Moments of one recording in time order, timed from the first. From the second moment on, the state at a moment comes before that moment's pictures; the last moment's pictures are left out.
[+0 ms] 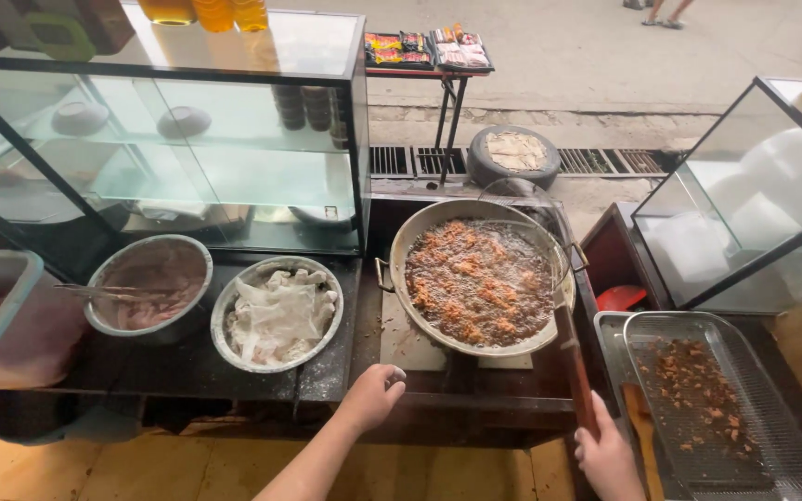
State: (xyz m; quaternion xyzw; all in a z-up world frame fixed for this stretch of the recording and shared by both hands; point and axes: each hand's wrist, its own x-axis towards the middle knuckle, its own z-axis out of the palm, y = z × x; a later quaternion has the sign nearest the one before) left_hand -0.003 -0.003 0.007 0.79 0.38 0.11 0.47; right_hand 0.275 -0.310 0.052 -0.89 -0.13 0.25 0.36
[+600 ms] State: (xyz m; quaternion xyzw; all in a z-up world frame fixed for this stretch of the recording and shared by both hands) left_hand -0.064 0.045 -0.007 0.80 0.32 0.09 0.50; right_hand 0.224 -0.312 -0.068 -0.98 -0.17 0.07 0.07
